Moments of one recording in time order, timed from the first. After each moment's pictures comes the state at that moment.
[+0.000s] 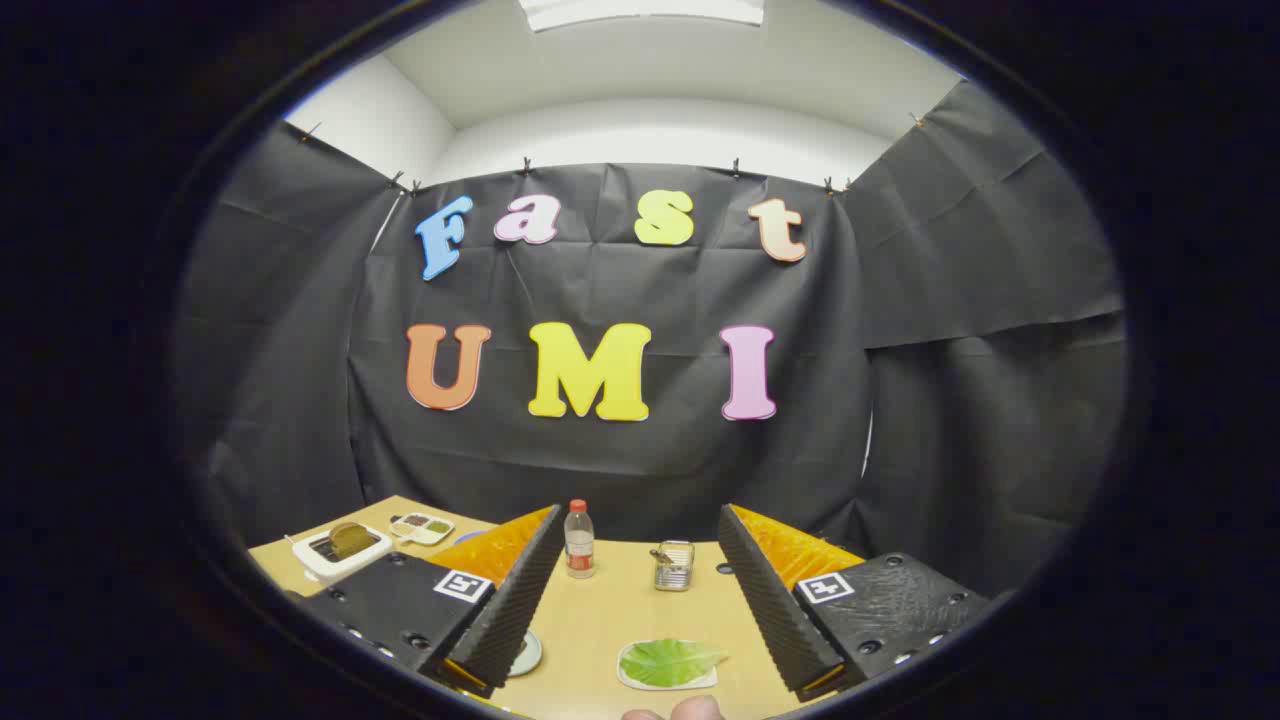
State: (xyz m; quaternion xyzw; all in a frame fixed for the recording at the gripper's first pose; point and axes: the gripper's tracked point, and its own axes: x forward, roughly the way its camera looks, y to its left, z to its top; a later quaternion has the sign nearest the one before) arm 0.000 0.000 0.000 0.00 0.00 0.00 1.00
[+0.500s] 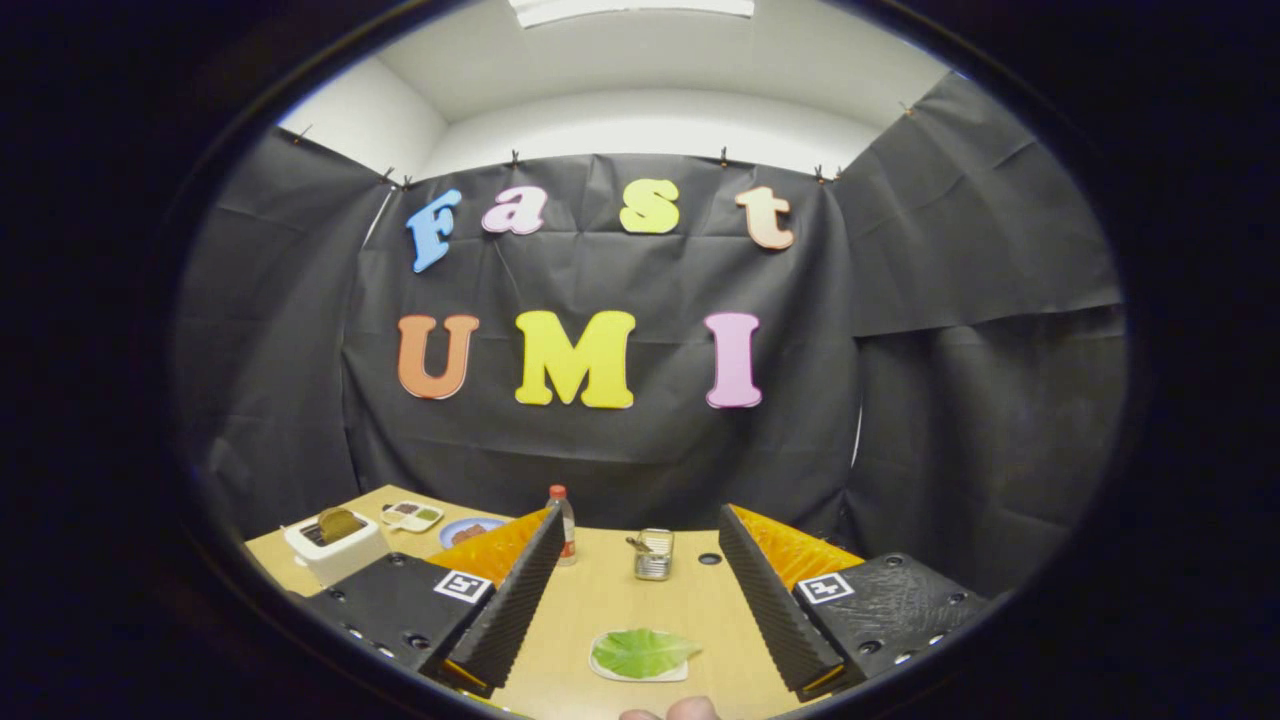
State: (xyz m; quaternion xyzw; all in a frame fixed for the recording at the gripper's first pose) arm -0.001 -0.051 -0.016 0.01 0.03 0.00 1.00
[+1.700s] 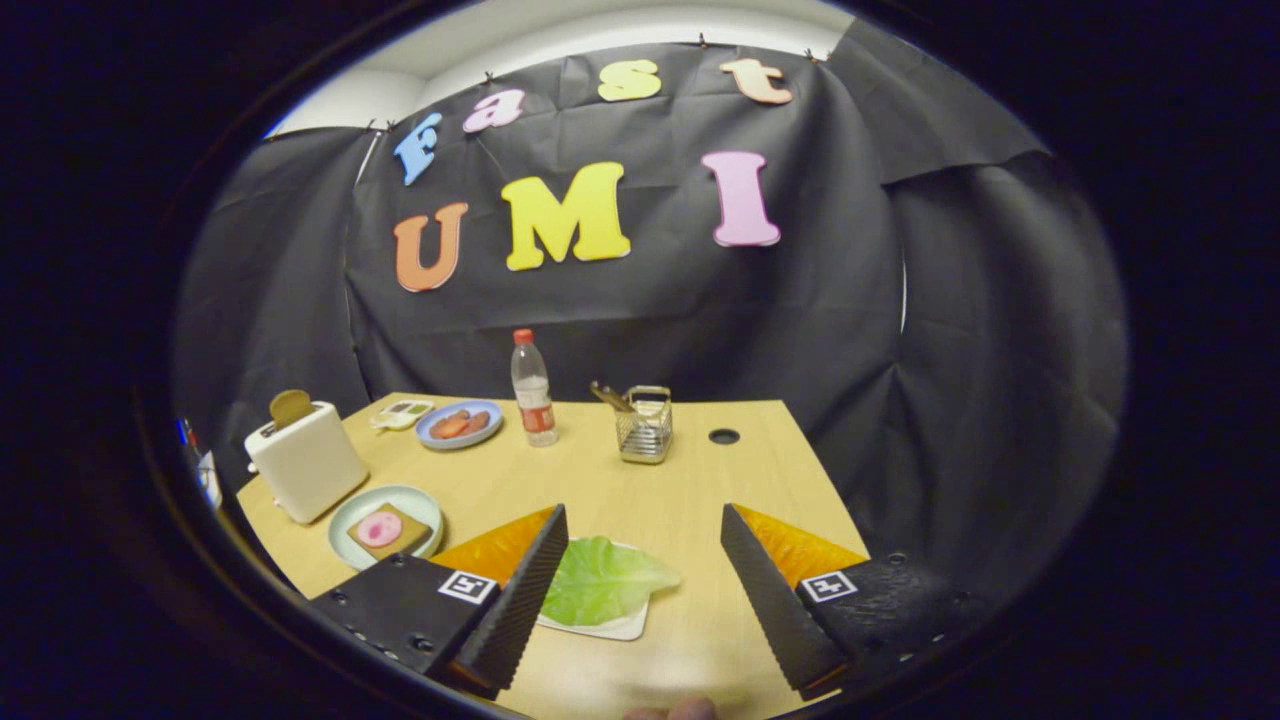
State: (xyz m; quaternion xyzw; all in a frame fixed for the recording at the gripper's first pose) arm 0.101 -0.128 -0.266 0.03 0.19 0.07 0.98
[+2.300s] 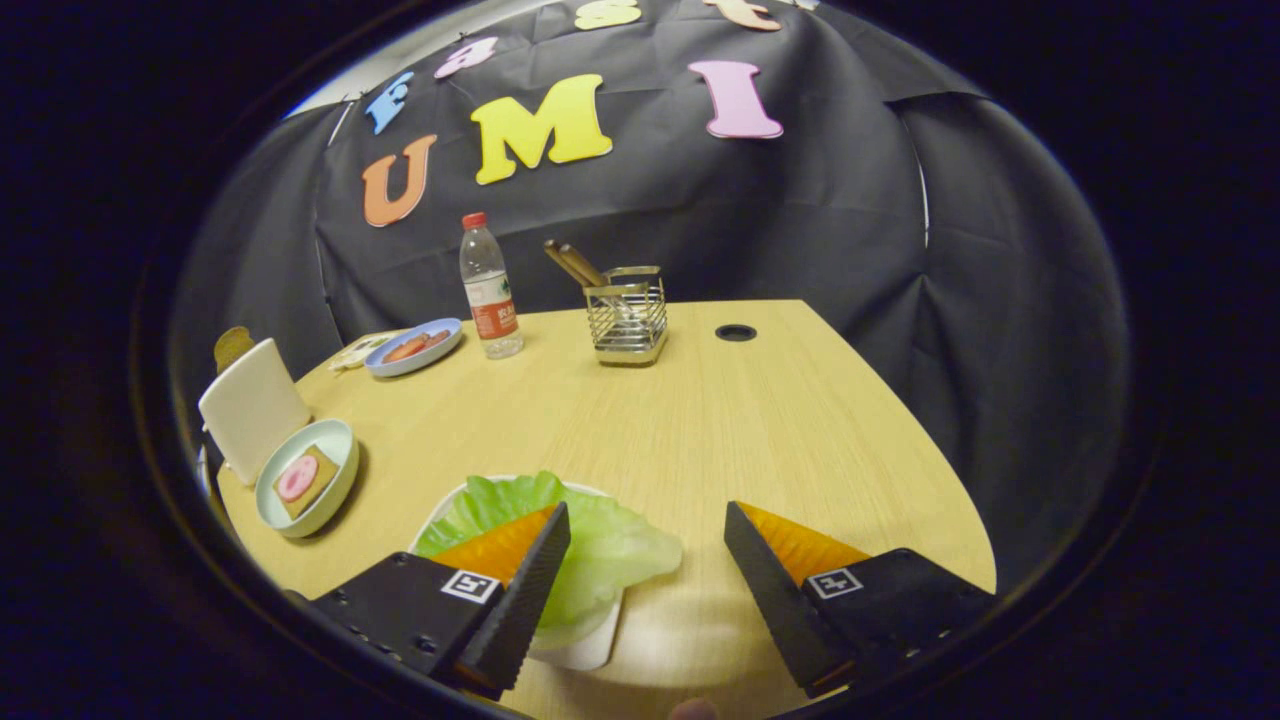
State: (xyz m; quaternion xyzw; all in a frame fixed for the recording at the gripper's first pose) arm 0.160 -0.121 -0.384 0.04 0.28 0.07 0.96
